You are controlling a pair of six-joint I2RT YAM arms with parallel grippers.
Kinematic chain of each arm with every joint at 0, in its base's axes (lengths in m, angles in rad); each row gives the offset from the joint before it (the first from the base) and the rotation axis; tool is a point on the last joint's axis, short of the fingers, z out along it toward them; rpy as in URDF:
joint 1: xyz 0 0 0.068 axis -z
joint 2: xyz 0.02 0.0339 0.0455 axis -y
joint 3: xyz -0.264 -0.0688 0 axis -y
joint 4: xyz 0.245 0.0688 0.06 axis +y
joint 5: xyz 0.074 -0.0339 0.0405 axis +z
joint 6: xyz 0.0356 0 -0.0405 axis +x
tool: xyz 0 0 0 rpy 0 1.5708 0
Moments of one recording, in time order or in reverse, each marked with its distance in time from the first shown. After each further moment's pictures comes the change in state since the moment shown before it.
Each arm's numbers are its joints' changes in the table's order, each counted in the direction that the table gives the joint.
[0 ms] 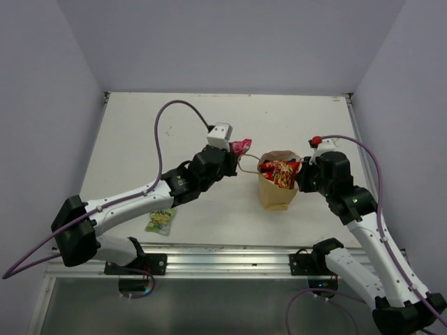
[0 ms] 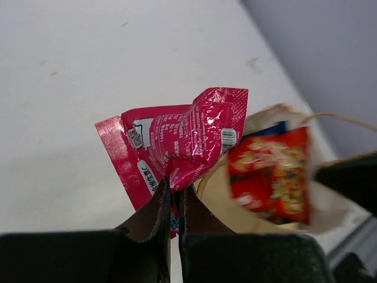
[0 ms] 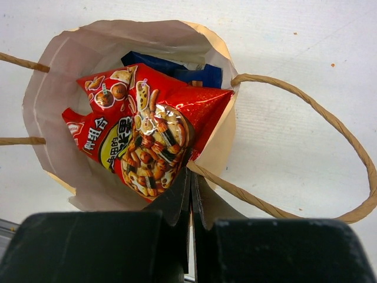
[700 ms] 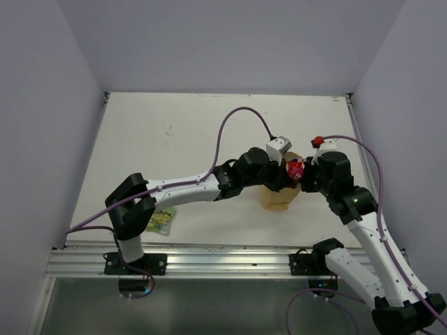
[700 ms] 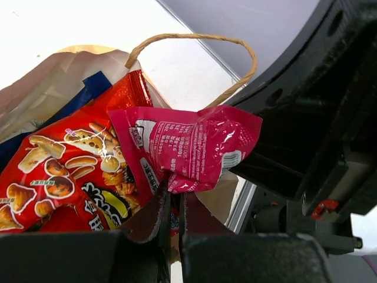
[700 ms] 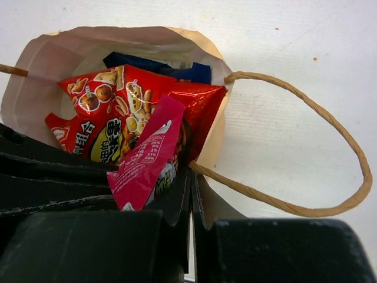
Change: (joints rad) left arm 0.129 -0.410 0.307 -0.195 -0.534 0.036; right arm 0.006 0.000 -0.002 0.012 -0.023 0.000
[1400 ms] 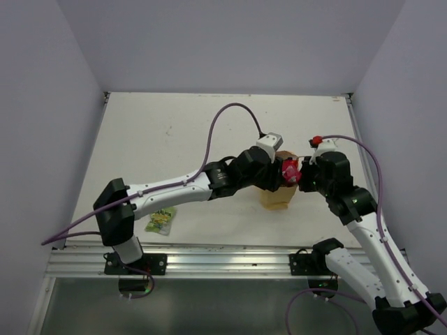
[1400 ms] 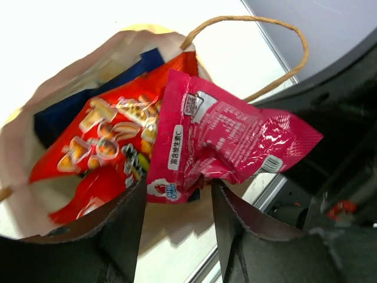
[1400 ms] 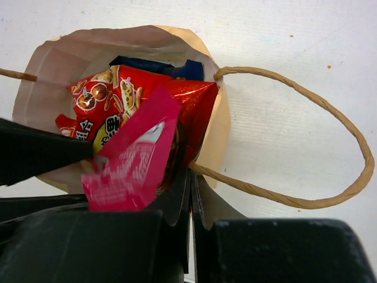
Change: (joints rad) left arm 0.024 0.029 0.163 0.385 0.220 -0.059; right arm -0.002 0.002 -0.002 -0.020 0.004 0.002
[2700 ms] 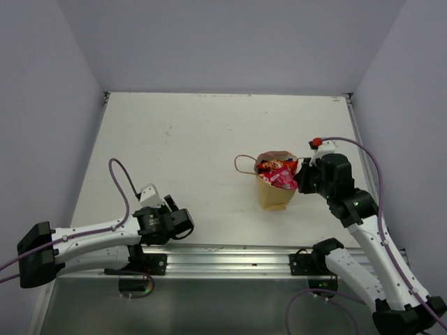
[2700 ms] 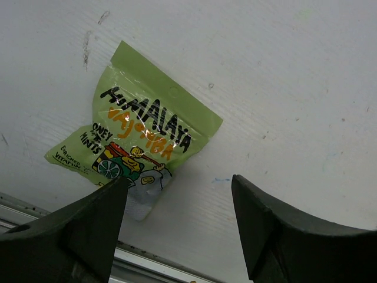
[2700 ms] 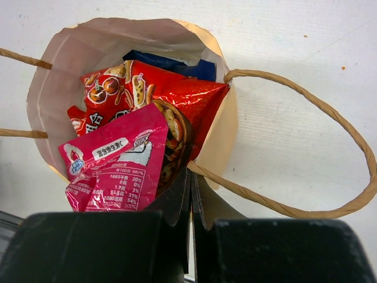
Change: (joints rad) left arm 0.031 0.782 -0.920 0.772 0.652 -1.097; right arm -0.004 0.027 -0.013 -0.006 0.049 0.002
